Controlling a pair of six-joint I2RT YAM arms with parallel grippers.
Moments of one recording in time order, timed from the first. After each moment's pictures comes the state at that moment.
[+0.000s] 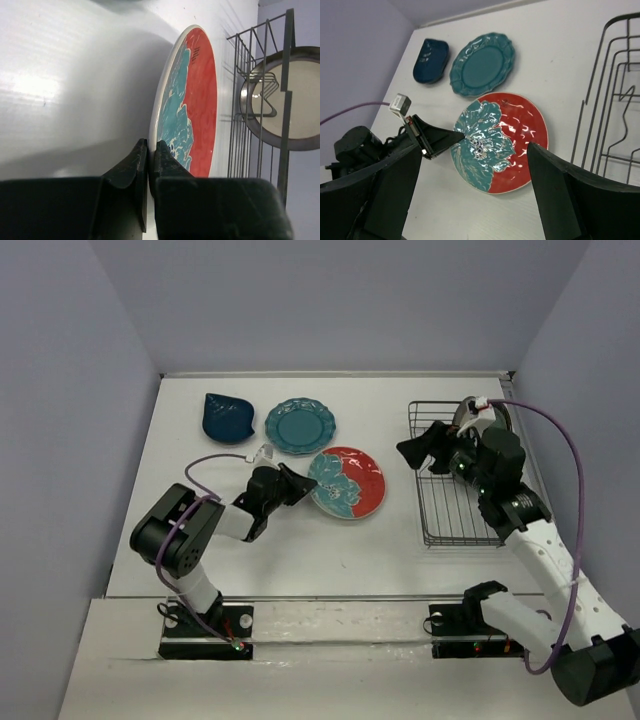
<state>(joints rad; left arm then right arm) -0.51 1.72 0.52 0.82 0.07 -1.08 0.29 0.87 0.88 -0.19 -0.20 0.50</state>
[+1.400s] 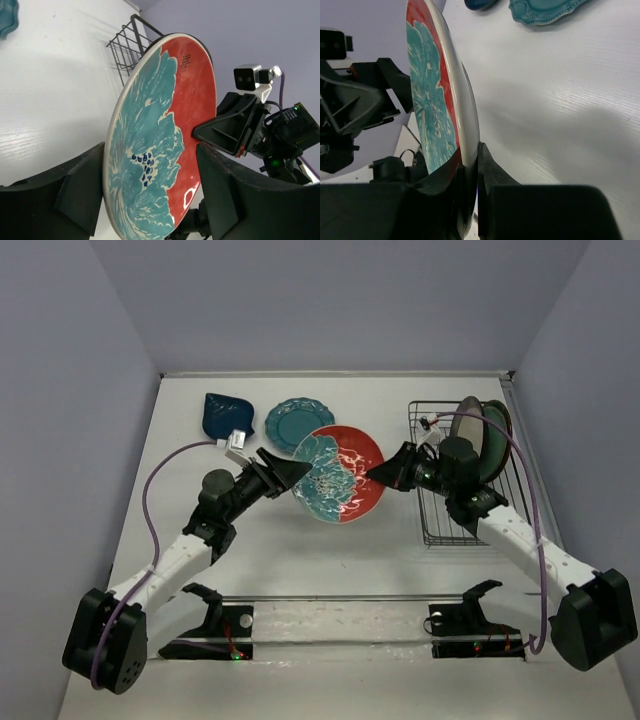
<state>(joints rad) -0.42 0.99 0.40 0.57 0.32 -1.06 0.44 1.12 0.73 0.11 -0.48 0.74</state>
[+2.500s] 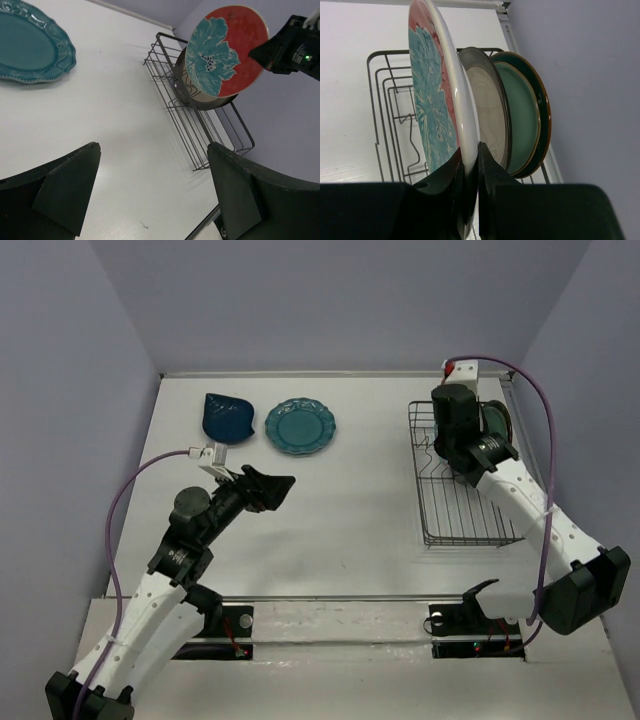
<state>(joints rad) -0.45 0.59 0.50 0.03 0.19 -0.69 0.44 1.27 1.26 -0.49 0.82 0.04</state>
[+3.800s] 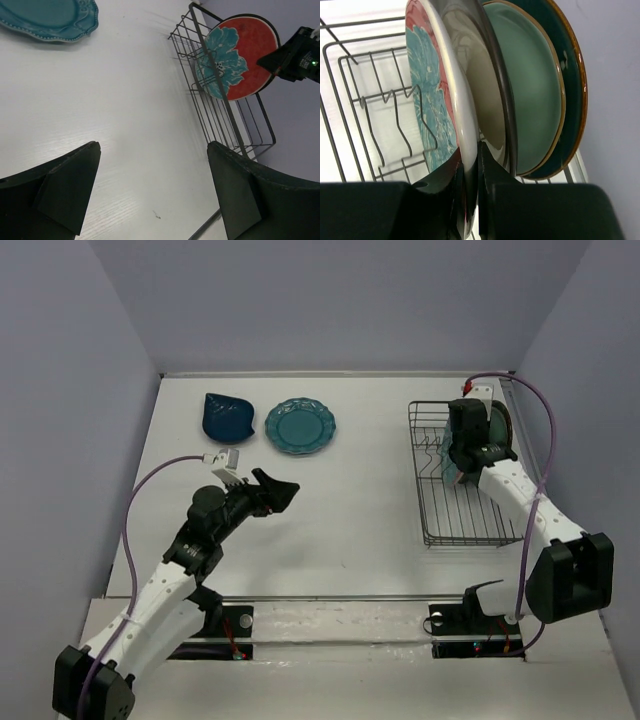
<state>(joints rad) -0.45 0.65 0.39 0.12 0.18 -0.73 0.24 1.34 1.08 -0.38 0.67 0.09</state>
